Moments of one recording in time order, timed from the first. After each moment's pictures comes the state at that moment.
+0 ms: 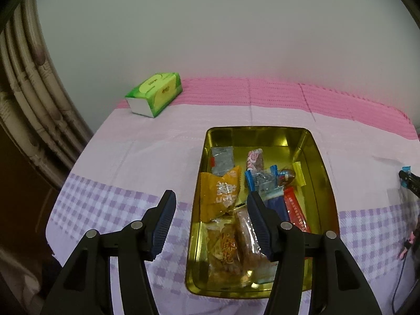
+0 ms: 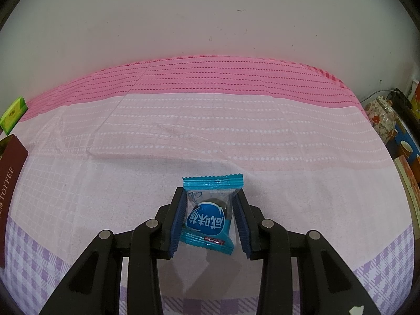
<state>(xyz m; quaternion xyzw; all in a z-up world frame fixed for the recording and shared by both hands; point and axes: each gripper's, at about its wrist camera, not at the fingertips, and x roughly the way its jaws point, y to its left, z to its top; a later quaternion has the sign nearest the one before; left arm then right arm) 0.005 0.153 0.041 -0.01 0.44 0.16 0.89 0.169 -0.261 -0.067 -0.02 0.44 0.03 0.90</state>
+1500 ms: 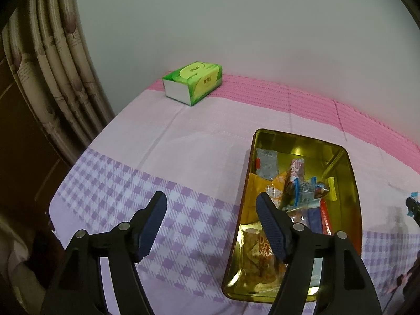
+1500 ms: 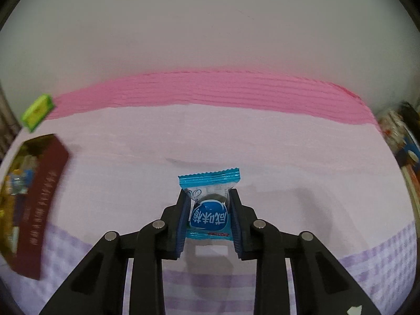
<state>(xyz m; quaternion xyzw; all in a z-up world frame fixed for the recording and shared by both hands) -0.008 0.206 0.039 -0.08 0.43 0.23 0.87 0.138 -0.162 -0.023 -0.03 0.42 0.09 0.90</state>
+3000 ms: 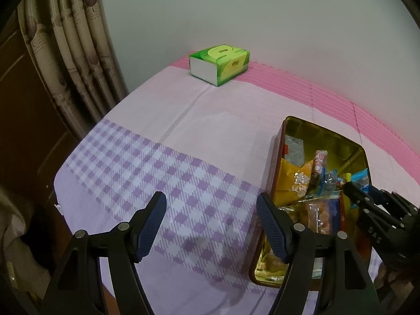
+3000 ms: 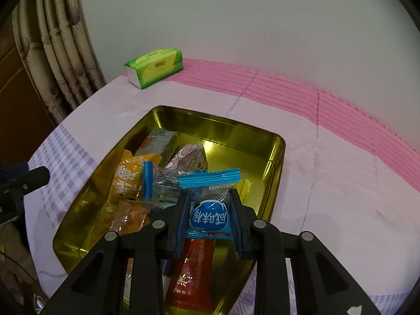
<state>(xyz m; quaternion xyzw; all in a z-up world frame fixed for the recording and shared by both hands) -0.031 0.233 0.028 -0.13 0.45 0.26 0.84 0.104 0.077 -0.027 -0.11 0.43 0.29 0.85</state>
